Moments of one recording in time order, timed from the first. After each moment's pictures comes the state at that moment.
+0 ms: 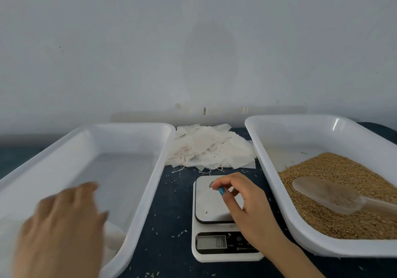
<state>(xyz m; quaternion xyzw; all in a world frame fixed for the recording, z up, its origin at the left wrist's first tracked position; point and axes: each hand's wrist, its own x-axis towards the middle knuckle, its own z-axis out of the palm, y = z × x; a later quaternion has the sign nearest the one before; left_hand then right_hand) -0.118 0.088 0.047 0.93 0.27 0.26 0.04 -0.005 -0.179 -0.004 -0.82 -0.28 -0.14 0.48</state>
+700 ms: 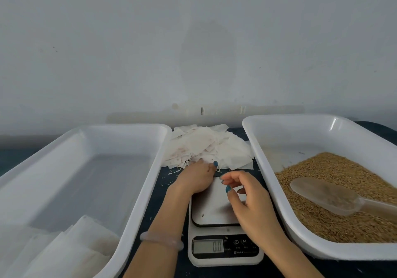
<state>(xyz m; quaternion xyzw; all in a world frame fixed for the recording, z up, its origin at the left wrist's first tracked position) 0.098 -0.022 -0.008 0.99 -0.04 -0.09 0.14 0.009 -0.183 -0.014 -0.83 -0.20 -0.16 0.50</state>
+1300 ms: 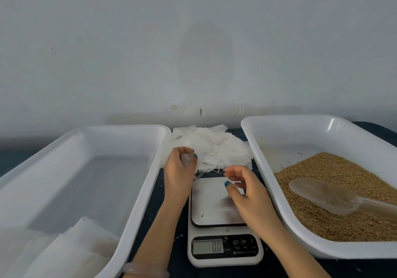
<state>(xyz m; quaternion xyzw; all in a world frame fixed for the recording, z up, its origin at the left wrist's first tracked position) 0.064 -0.011 -0.009 0.76 0.09 0.29 0.57 0.023 -0.184 -0.013 -0.81 -0.17 -0.11 0.55</state>
